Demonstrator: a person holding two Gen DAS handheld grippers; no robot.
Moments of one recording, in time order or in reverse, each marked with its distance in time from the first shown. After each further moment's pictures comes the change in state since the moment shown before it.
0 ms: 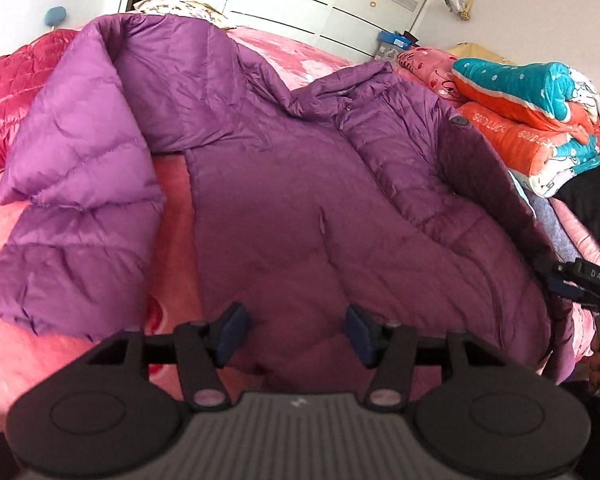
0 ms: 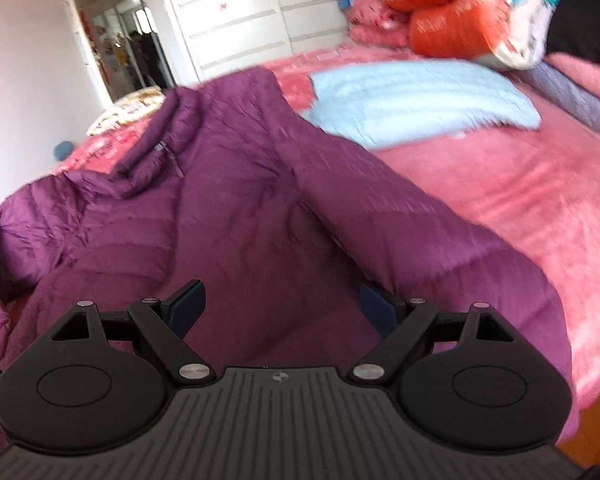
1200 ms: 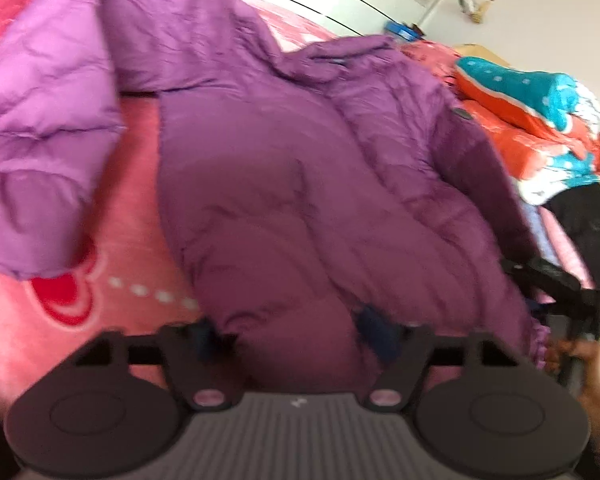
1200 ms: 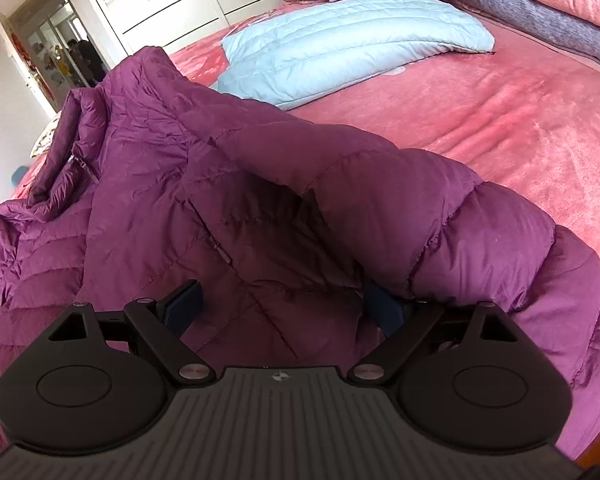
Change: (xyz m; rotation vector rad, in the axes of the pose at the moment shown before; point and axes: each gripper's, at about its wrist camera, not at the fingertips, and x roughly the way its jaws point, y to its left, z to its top) left arm 0.029 -0.008 -0.012 -0.124 0.084 -0.101; right arm 0.066 -0.055 0.009 0.185 0.076 -0.065
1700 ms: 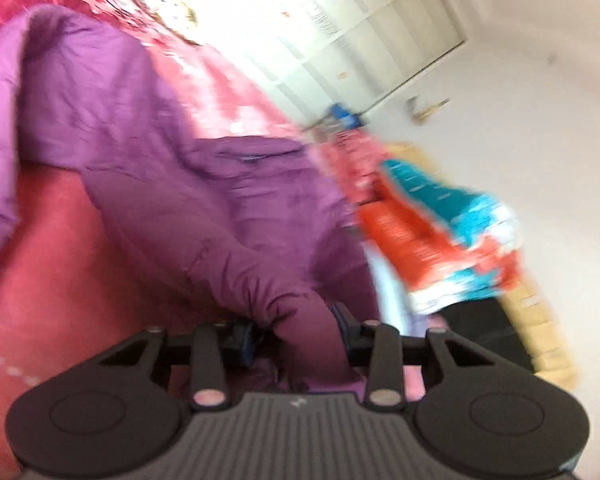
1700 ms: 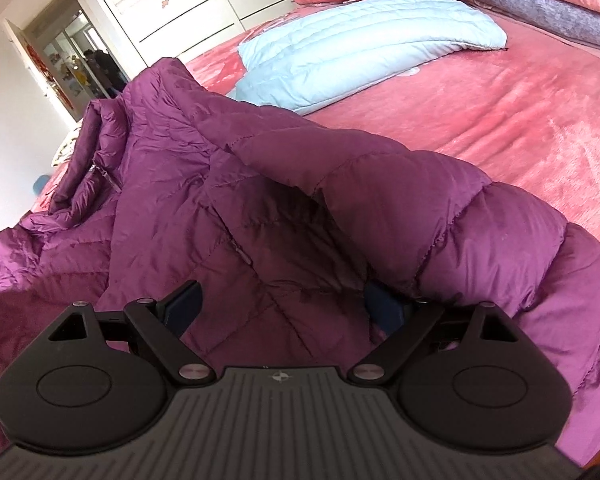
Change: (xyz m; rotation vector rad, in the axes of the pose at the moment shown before) left arm -0.033 -0.028 0.048 -0.185 -0.197 -0.236; right arm -0.011 -0.007 -0.002 0.023 -0.008 0.084
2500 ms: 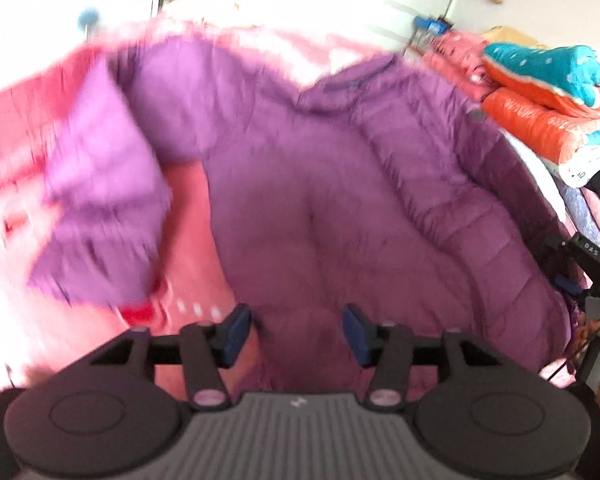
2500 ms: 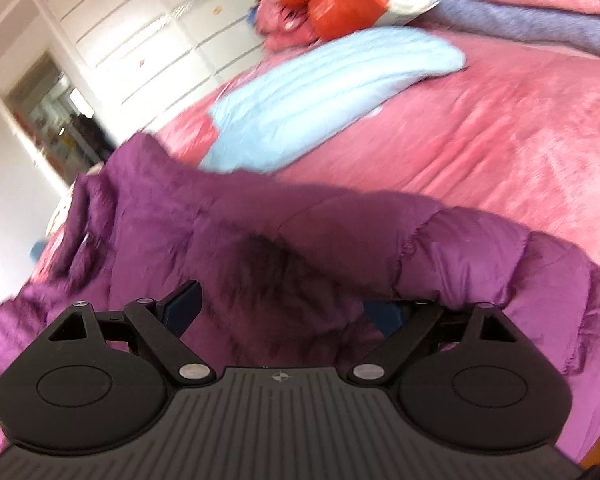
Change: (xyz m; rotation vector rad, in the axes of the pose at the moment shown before) left arm -0.030 -0.028 -0.037 0.353 0.119 0.490; right arm -0.022 -0.025 0.008 0.132 -0.178 -0.024
